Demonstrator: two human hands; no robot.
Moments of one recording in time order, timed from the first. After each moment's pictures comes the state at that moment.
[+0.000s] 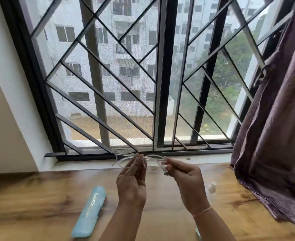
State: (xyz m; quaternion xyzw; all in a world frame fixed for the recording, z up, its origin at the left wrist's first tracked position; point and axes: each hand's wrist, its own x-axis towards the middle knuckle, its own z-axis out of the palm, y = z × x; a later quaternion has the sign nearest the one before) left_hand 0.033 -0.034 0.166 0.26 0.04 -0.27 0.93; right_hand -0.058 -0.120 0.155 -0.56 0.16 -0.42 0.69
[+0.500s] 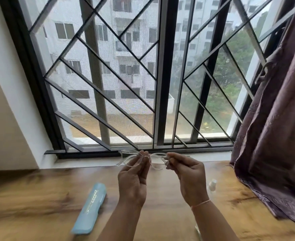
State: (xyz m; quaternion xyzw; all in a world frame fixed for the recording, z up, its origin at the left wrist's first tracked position) left_hand 0.035 -0.034 0.158 0.29 -0.01 -0.30 0.91; right_hand -0.052 -0.126 0.158 -0.50 0.16 -0.47 0.71
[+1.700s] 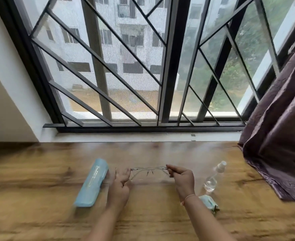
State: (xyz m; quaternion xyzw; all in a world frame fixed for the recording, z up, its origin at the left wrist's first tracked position) left_hand 0.083 0.009 -0.016 0.79 -0.26 -0.13 0.54; right_hand -0.029 -0.164 -0.005 -0.59 0.39 -0.33 0.62
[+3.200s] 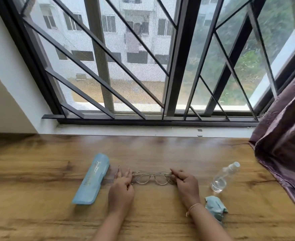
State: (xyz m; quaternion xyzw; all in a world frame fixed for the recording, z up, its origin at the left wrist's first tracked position) left_hand 0.078 0.007 -0.032 0.87 -0.26 -0.03 0.42; right_hand -0.035 -0.164 -0.036 -0.74 0.38 -0.26 0.49
